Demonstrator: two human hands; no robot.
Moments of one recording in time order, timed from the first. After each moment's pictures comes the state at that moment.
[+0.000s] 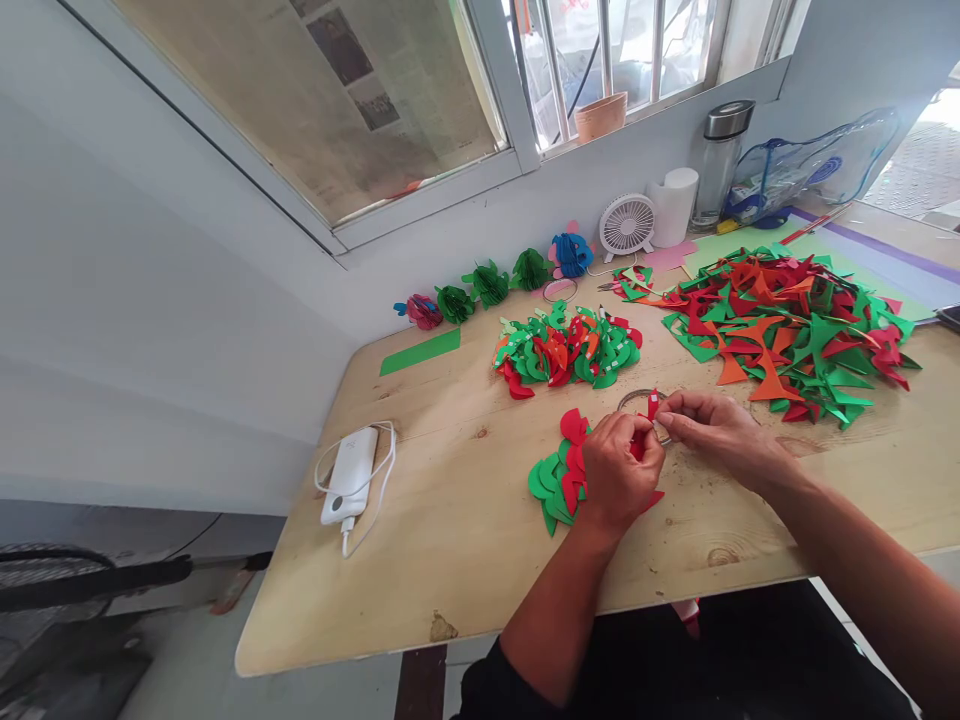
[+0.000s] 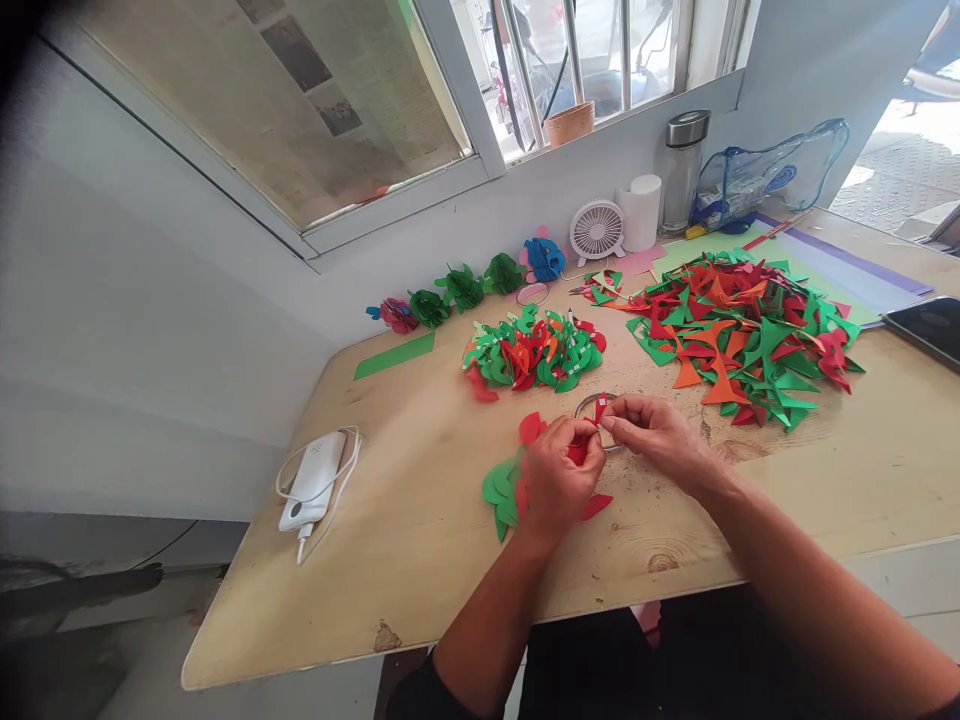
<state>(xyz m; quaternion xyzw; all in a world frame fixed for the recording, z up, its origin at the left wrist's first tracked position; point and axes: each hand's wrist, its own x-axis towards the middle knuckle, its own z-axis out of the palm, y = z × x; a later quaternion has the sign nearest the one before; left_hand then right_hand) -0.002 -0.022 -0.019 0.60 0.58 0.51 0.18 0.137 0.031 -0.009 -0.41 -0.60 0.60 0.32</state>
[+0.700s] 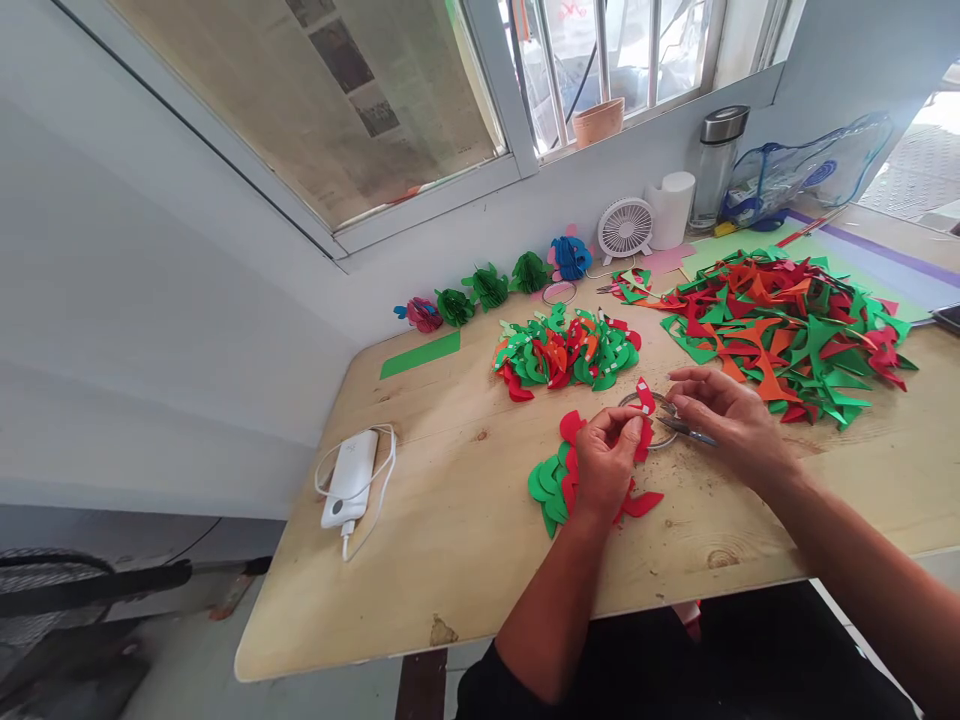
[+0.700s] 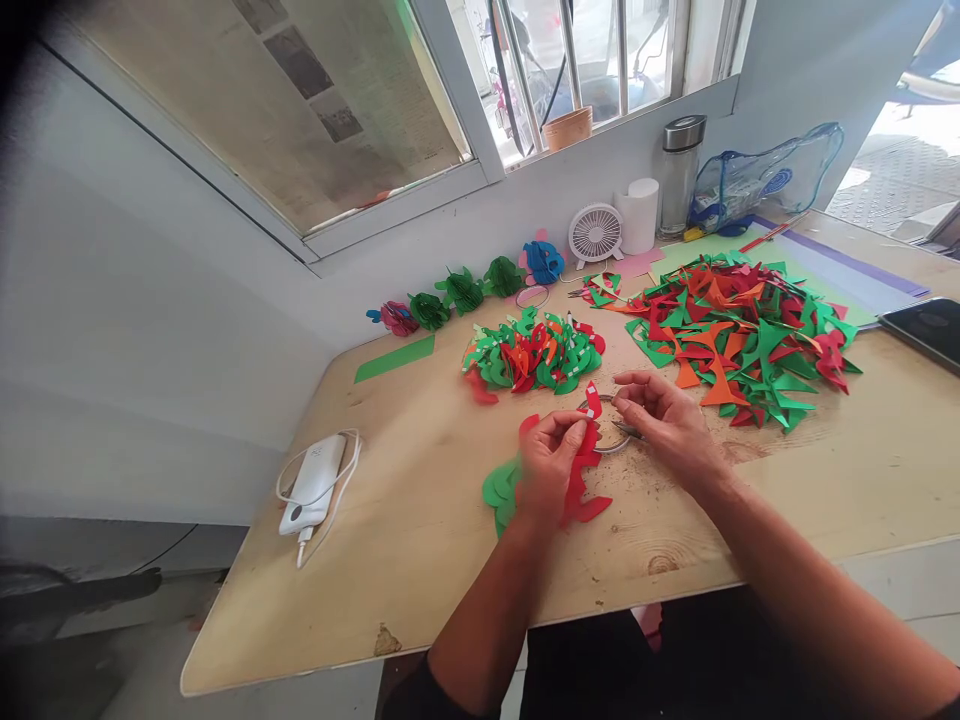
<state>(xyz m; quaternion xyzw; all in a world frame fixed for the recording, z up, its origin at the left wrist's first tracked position) -0.005 -0.016 -0.027 0.38 0.50 0.62 0.47 0.136 0.031 -0.003 -0.41 -0.55 0.55 0.47</state>
